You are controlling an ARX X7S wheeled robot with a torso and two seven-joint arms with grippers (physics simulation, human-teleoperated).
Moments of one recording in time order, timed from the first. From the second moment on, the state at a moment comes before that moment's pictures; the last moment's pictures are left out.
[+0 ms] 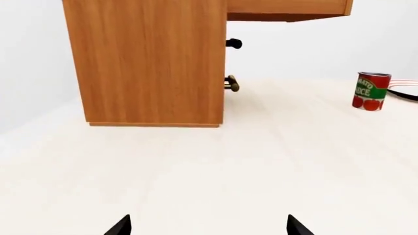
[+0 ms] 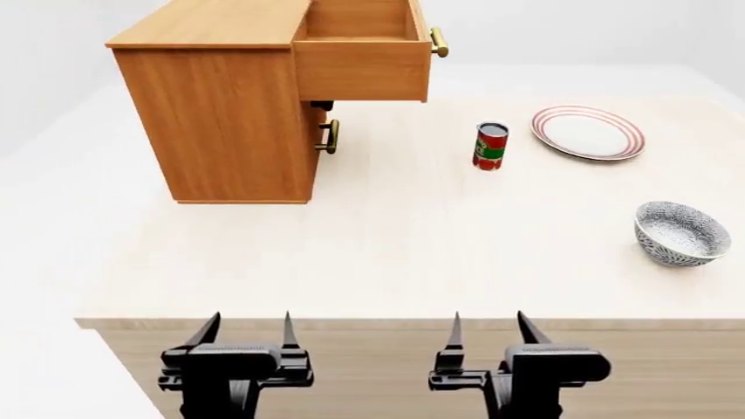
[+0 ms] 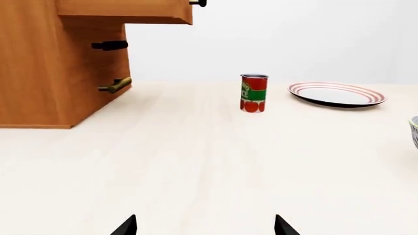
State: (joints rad) left arm -0.01 -0.11 0.12 0.02 -0.13 -0.03 -0.13; right arm 0.00 0.11 -0.13 -0.02 0.10 0.02 0.13
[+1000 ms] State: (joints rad) left arm -0.78 -0.36 -0.24 0.65 -0.98 -0.96 -0.36; right arm 0.79 0.34 0.36 -0.92 1.09 1.46 0.52
